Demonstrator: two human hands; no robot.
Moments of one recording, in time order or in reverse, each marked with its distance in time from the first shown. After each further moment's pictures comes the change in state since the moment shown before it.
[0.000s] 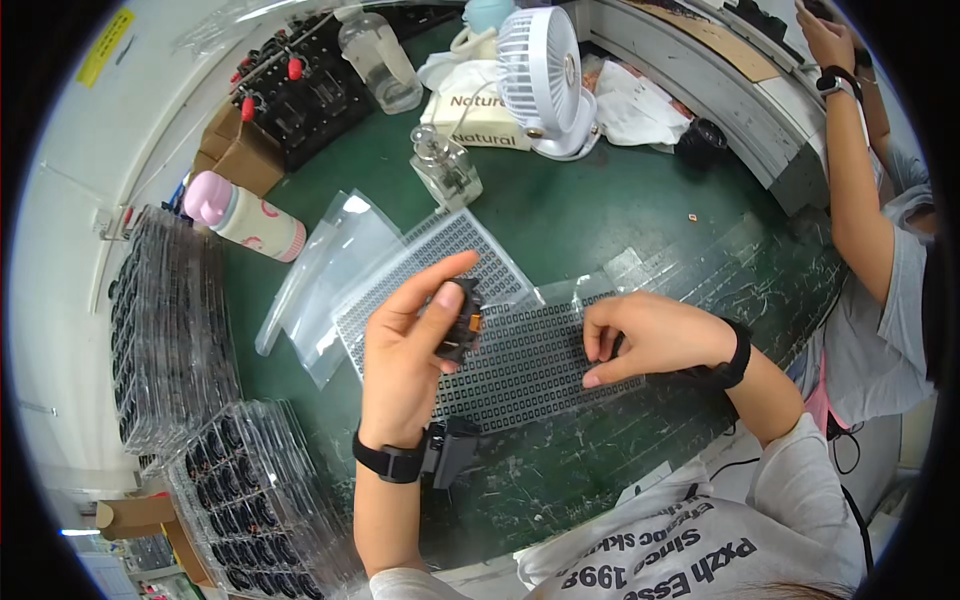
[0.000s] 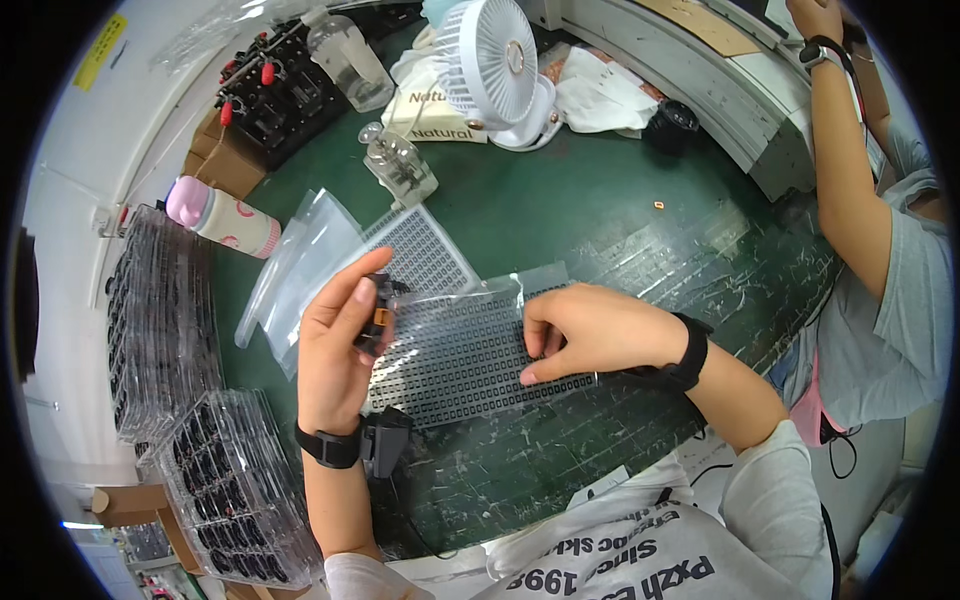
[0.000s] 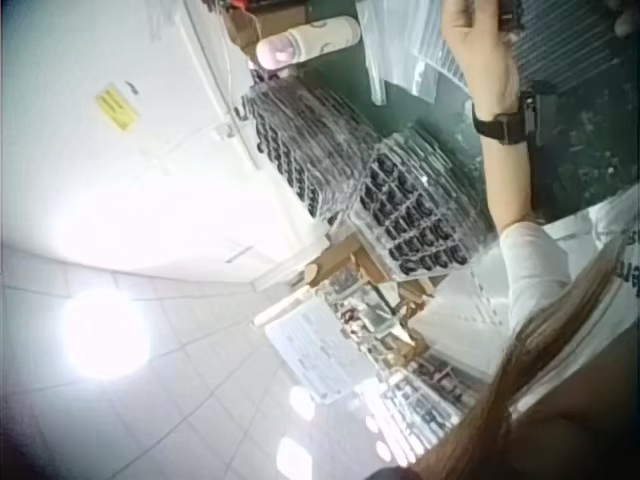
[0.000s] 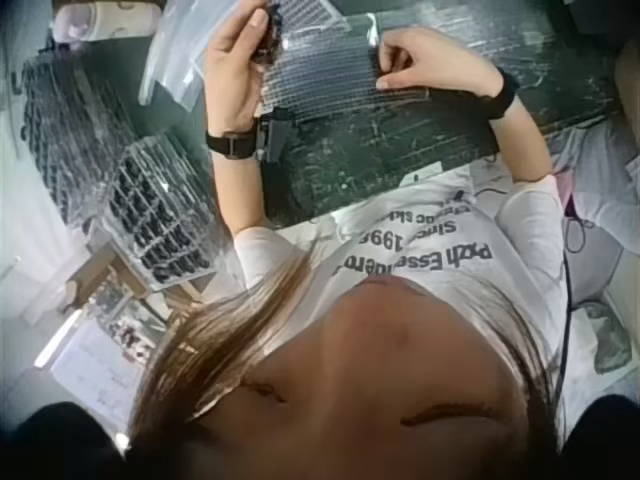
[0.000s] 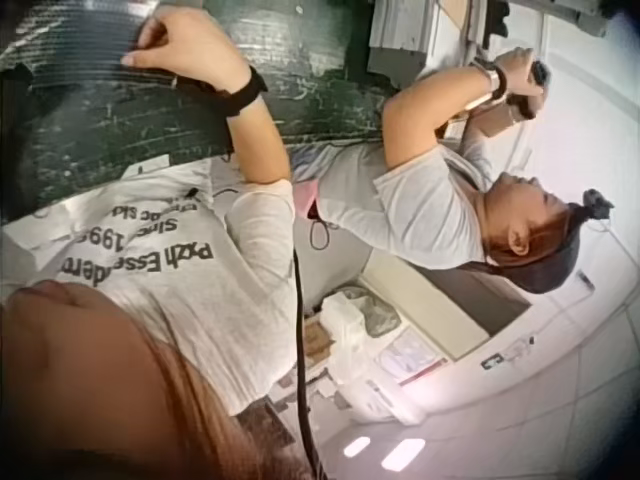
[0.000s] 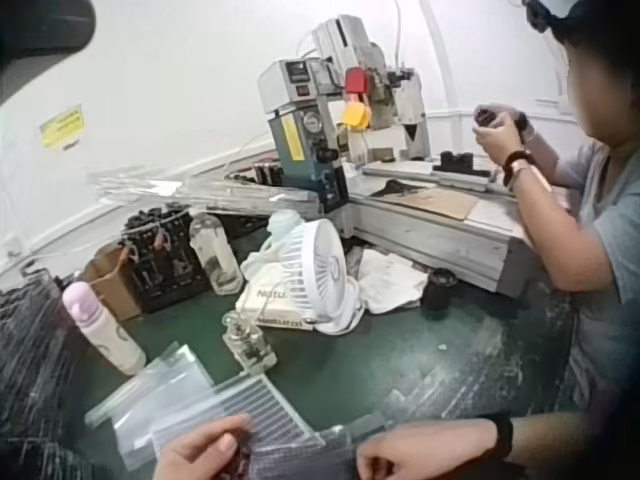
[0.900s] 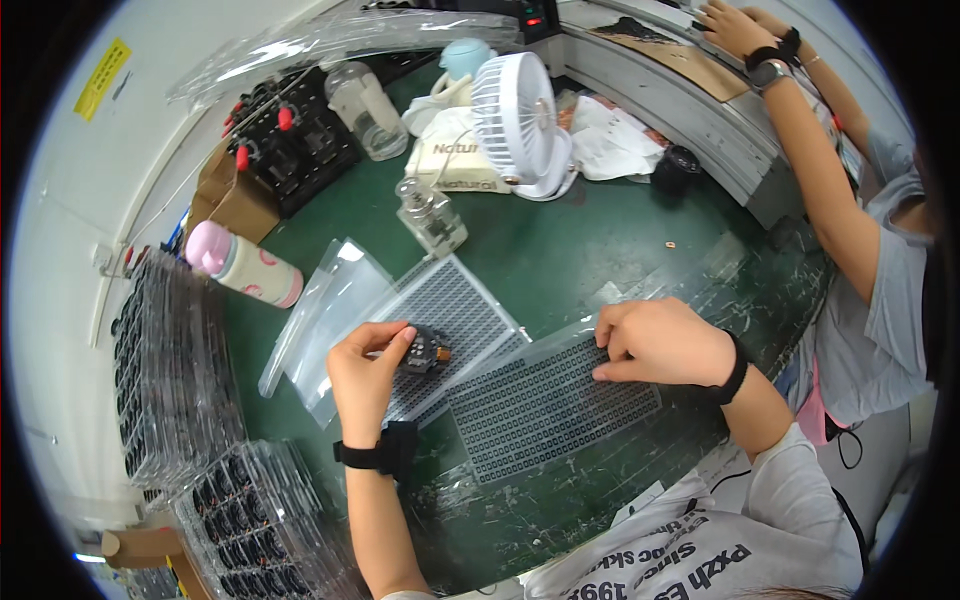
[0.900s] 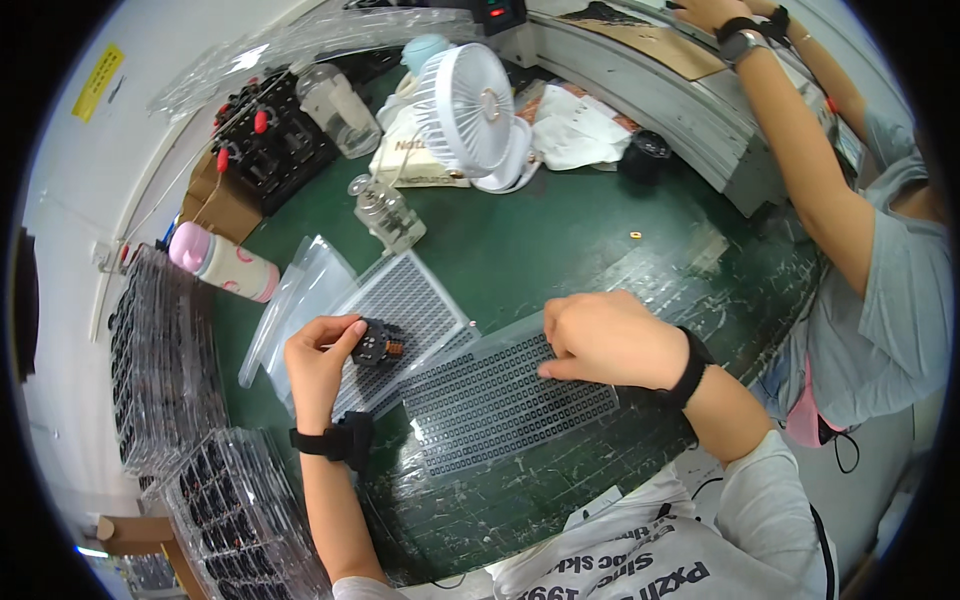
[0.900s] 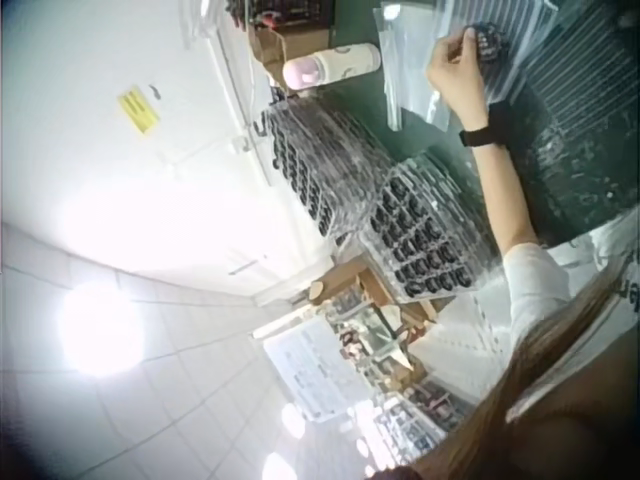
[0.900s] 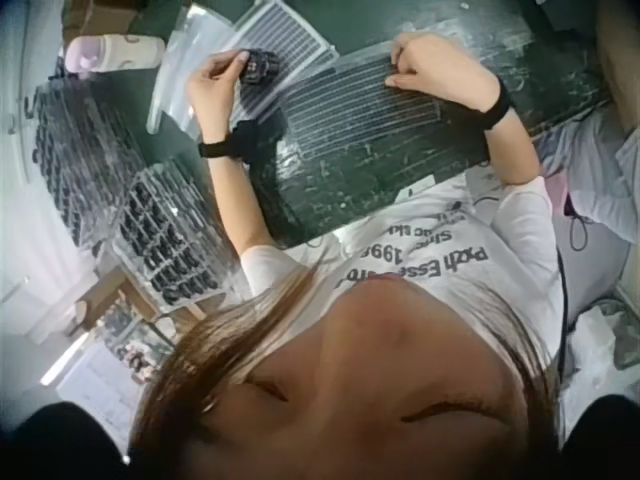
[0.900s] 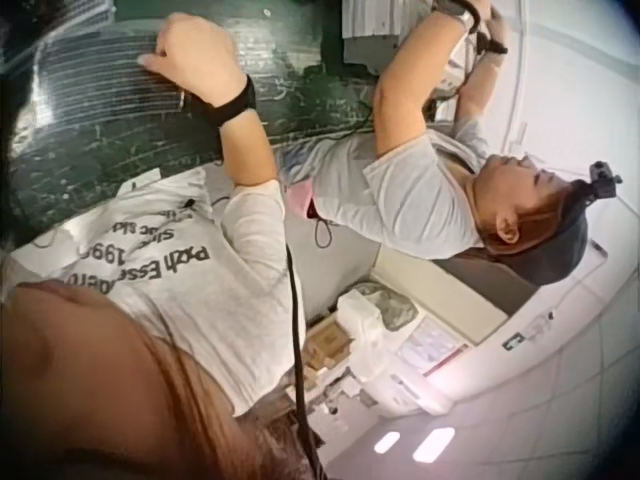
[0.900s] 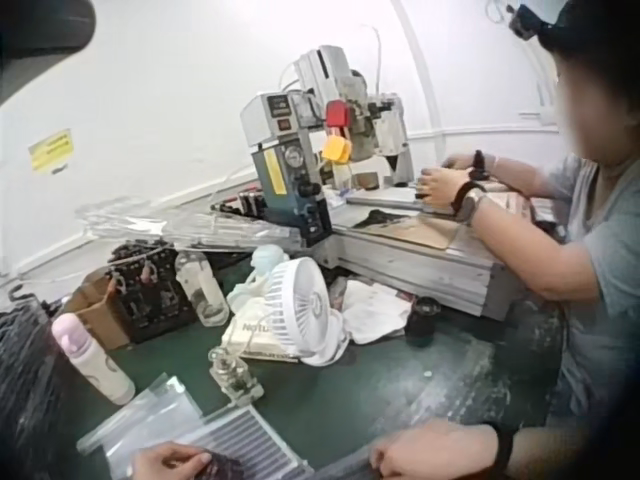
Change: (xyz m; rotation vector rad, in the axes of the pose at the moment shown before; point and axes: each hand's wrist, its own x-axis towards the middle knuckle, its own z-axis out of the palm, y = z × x) left_hand 0.031 -0.019 -0.071 0.784 0.376 0.210; right_hand -0.012 -0.001 -0.016 -0.504 0.206 -0.059
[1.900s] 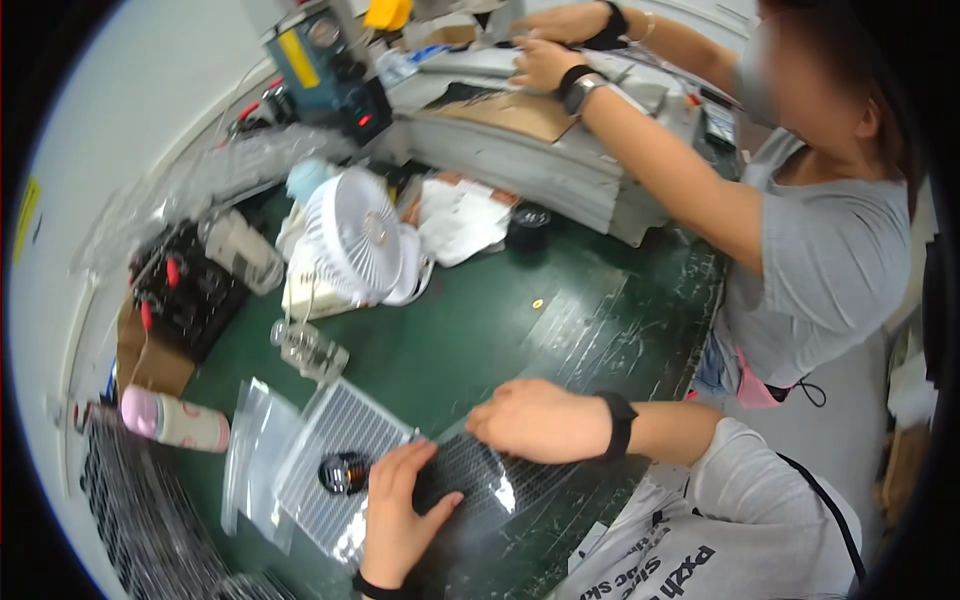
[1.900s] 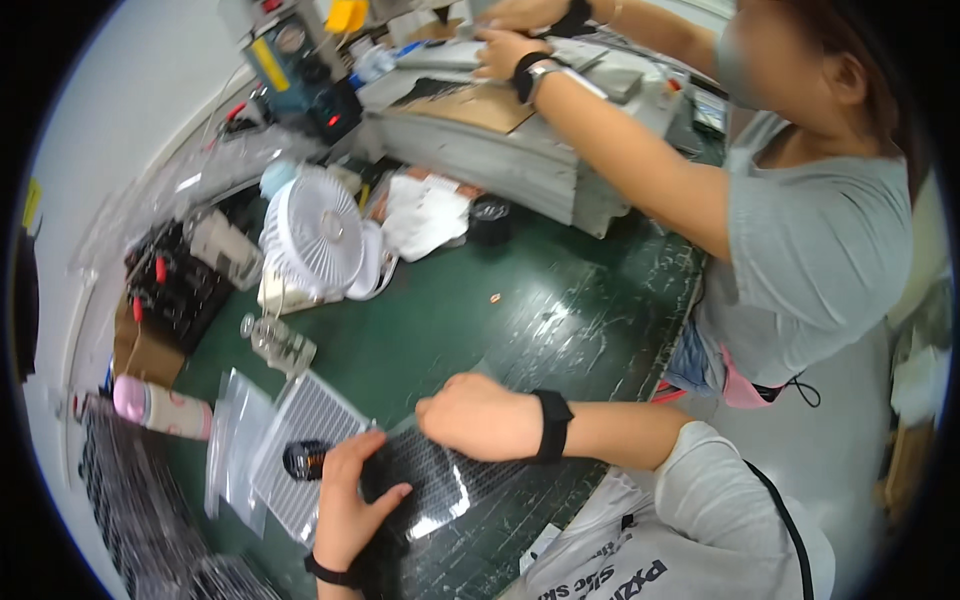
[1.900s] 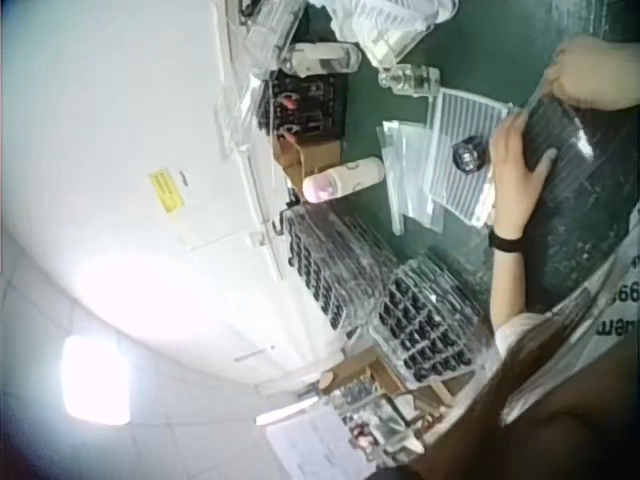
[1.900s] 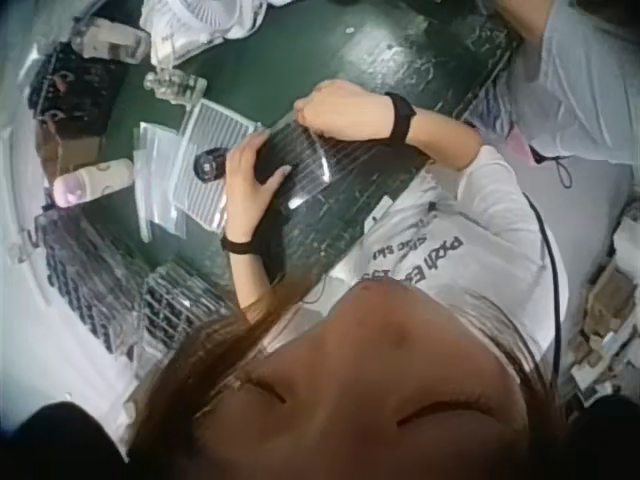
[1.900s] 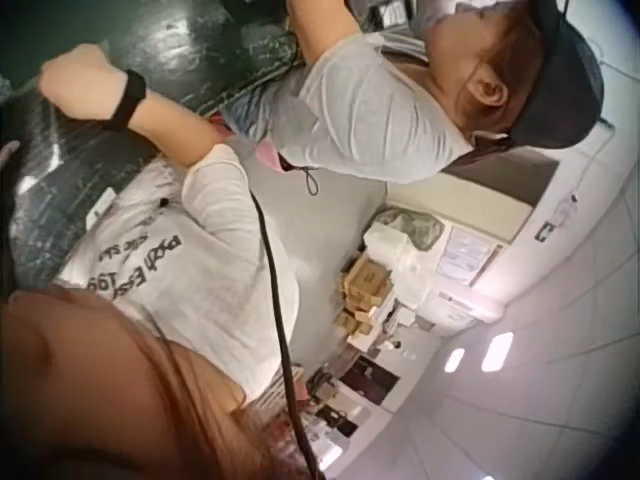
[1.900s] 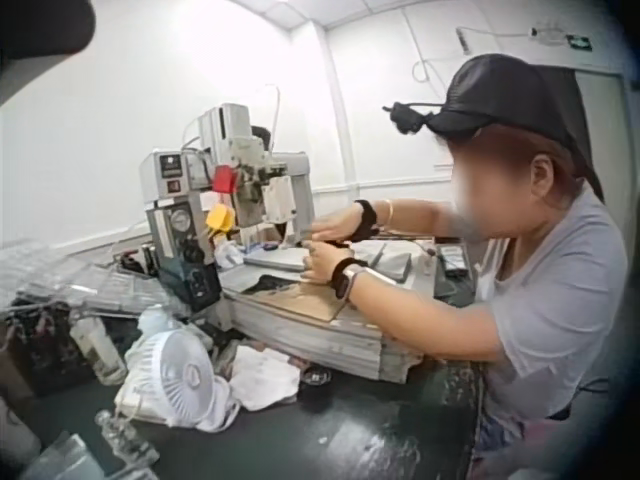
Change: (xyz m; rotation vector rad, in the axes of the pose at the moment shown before) left_hand -0.054 0.059 0.061 0.257 -0.541 0.520; right_hand -0.006 0.005 0.026 -0.212 0.086 -0.083
